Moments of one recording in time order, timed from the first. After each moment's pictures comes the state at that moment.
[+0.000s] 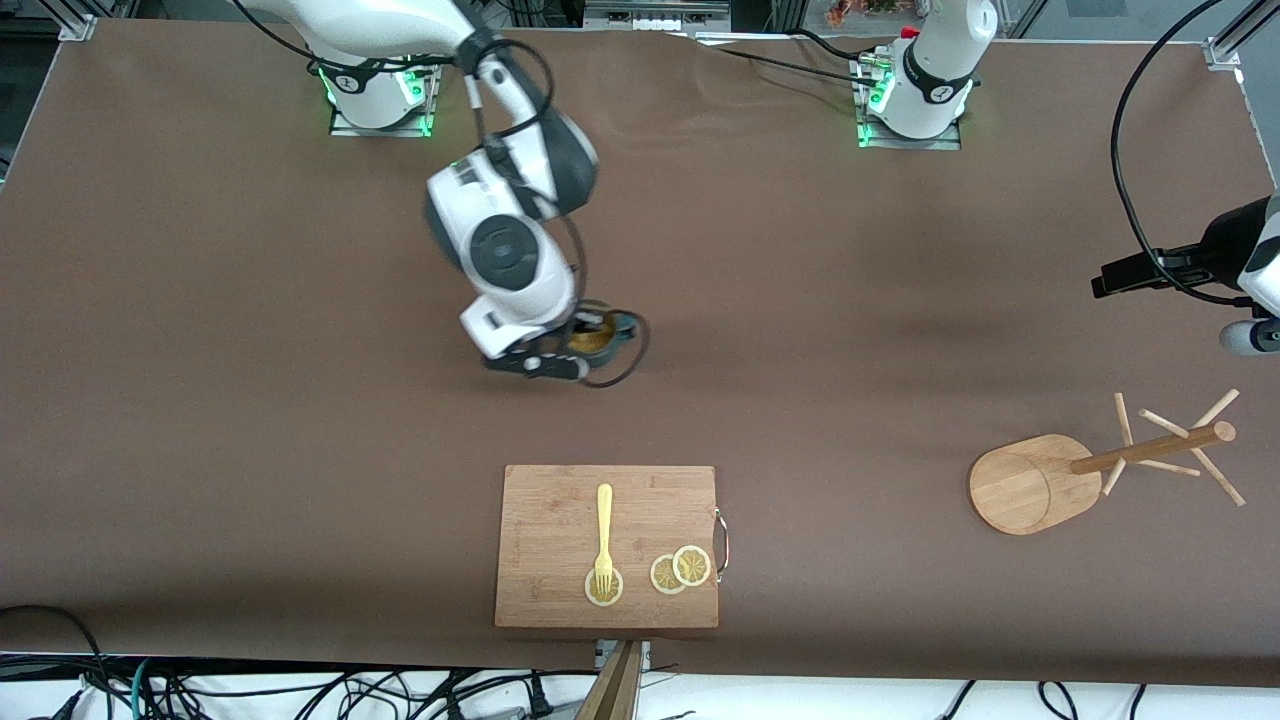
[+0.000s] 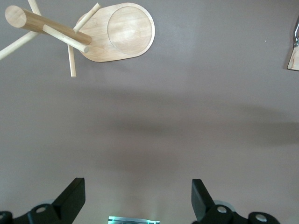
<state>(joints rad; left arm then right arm) 0.12 0.23 -0.08 -1.36 -0.04 1.39 -0.11 0.71 0.63 -0.04 -1.41 0.16 1.97 0.76</state>
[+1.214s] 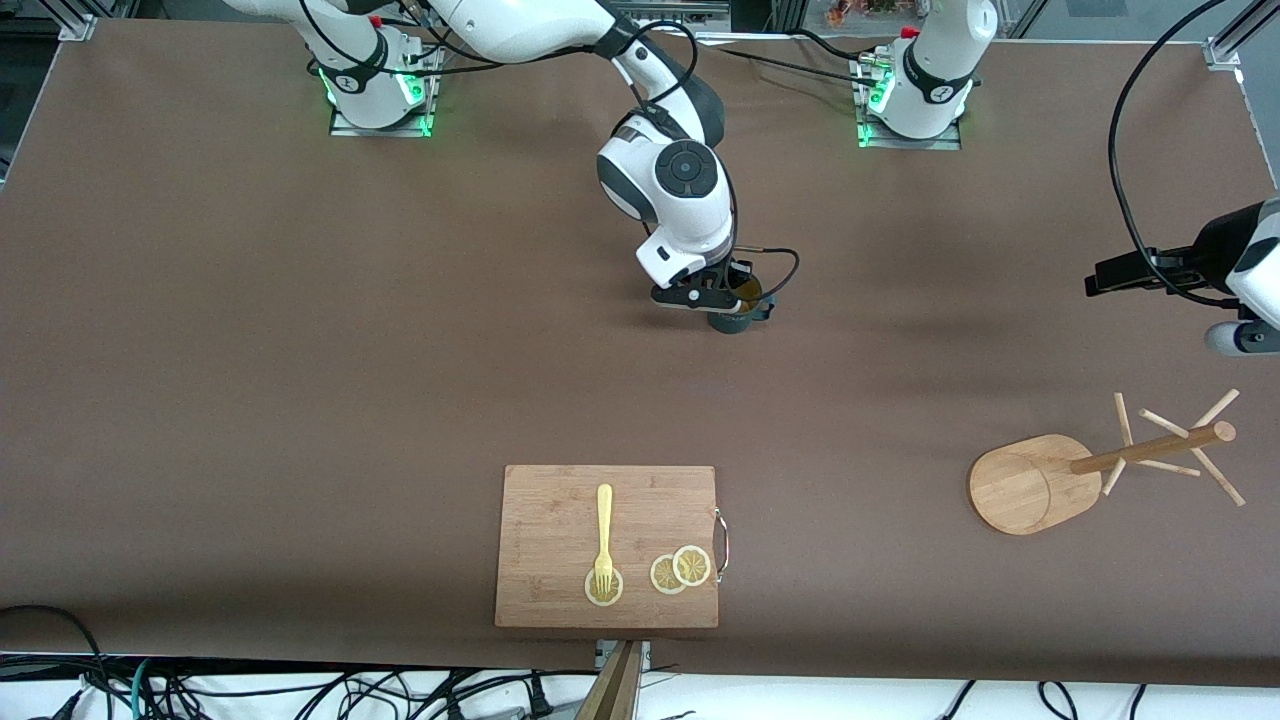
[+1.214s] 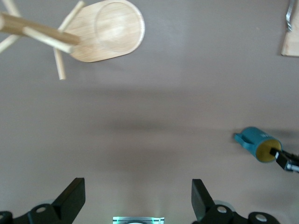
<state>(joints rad) 0.13 0.24 -0.09 -1.37 -0.06 1.39 -0.01 0.94 0.82 0.00 -1.33 0.16 2.27 1.01</state>
